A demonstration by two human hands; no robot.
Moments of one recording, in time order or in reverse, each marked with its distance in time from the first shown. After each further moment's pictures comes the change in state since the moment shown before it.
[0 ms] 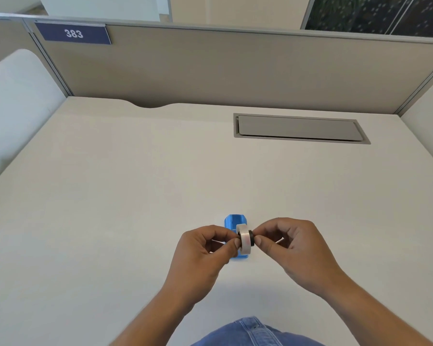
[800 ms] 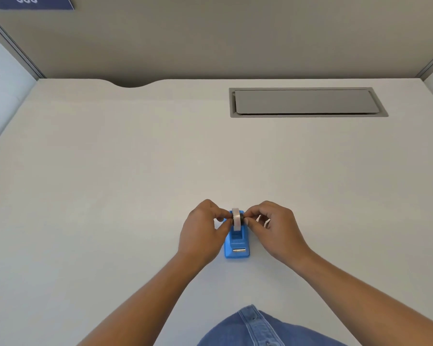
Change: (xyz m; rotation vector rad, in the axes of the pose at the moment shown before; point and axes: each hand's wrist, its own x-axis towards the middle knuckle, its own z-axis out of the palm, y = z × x) left_hand 0.103 -0.059 0.018 0.606 0.065 0.063; right_hand 0.078 0.092 0.031 -0.224 0.084 -0.007
